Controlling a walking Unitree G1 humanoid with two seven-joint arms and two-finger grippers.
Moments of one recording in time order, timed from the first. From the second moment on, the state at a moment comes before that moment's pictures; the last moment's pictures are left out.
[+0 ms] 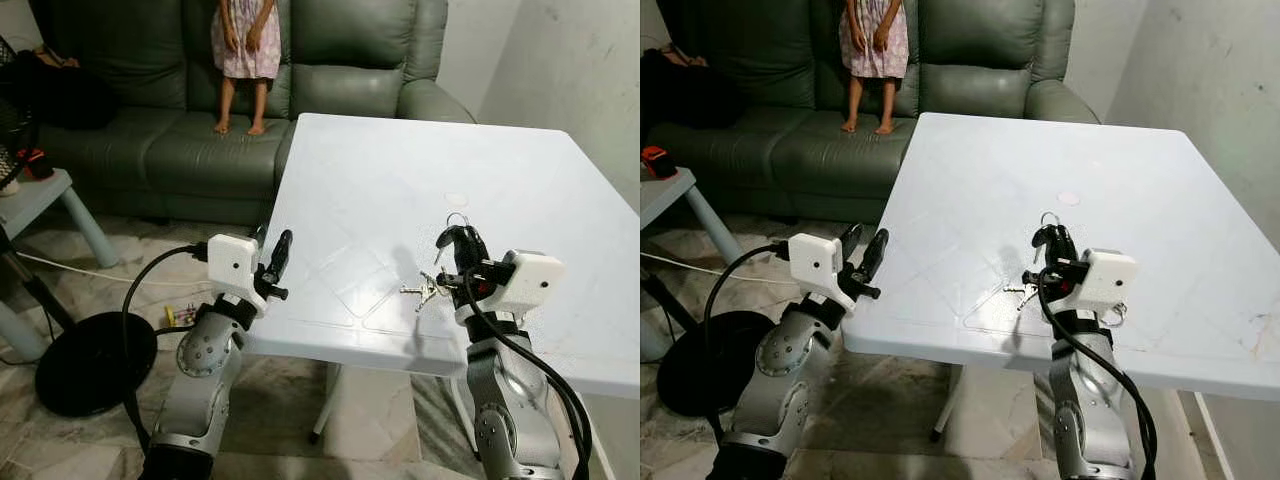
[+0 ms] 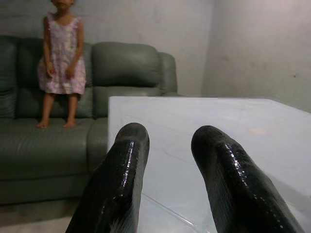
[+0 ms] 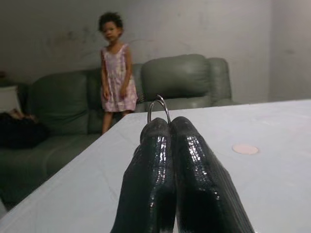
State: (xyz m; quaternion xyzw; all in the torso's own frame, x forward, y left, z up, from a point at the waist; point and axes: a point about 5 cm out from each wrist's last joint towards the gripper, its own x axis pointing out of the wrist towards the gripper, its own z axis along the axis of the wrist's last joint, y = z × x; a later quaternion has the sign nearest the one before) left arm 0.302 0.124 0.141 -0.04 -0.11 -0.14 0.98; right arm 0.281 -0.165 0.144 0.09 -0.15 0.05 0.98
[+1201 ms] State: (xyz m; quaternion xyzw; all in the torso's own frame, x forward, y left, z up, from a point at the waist) left arm 0.320 0.152 0.137 -0.06 -0.09 -0.08 0.99; right arm 0.290 -0.159 0.131 0.03 -0.09 0.07 0.99
